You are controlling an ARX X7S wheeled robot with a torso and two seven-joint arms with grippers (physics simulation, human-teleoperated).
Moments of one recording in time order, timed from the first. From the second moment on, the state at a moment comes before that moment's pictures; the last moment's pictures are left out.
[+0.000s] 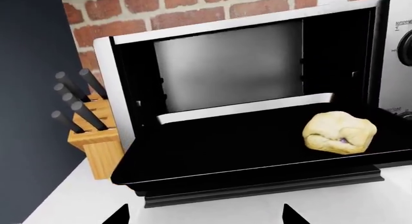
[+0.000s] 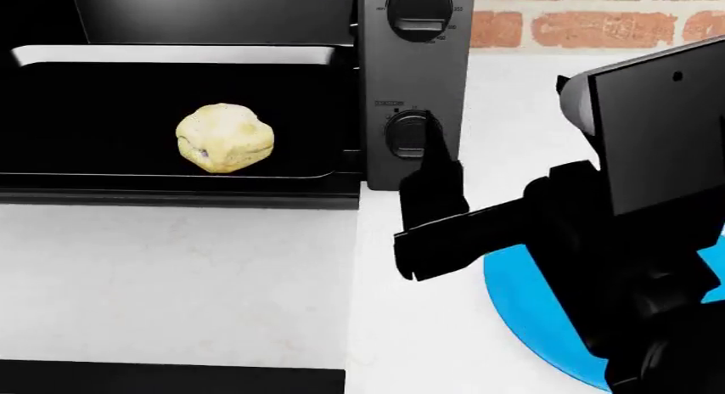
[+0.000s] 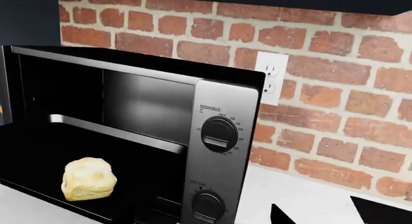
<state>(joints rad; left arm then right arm) -0.36 -0.67 -0.30 0.84 -1.03 -1.15 -0.45 1.49 1.13 -1.28 -0.57 1.52 0.23 0.68</state>
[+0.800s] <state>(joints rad) -0.80 -0.79 -0.22 0.70 -1.23 -1.31 -0.53 1.71 1.31 -1.15 -0.63 1.58 0.39 0.81</state>
